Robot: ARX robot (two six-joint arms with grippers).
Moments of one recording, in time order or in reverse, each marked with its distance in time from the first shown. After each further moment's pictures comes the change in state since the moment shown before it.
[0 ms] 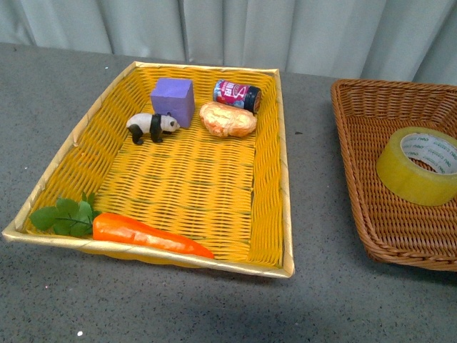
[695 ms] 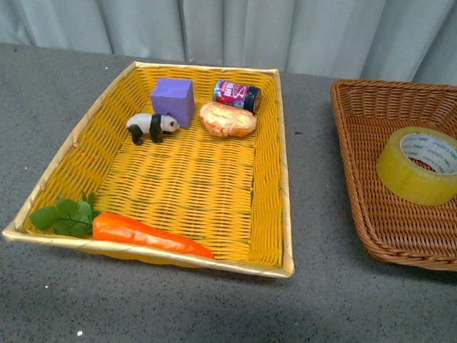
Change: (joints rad) left arm 0.000 -0.365 -0.051 -0.281 0.002 0.000; right arm 0.001 -0.415 -0.017 -0.377 0.000 0.000
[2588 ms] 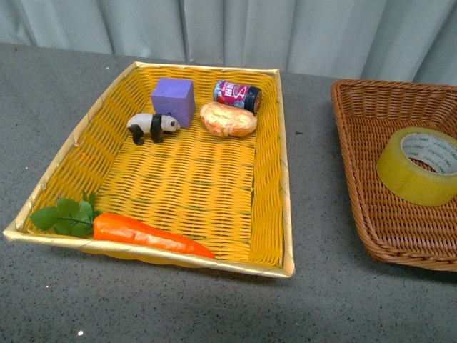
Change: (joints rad) left arm 0.000 -0.433 0.000 -0.438 0.000 0.002; right arm 0.000 -0.389 0.001 -0.394 0.000 0.000
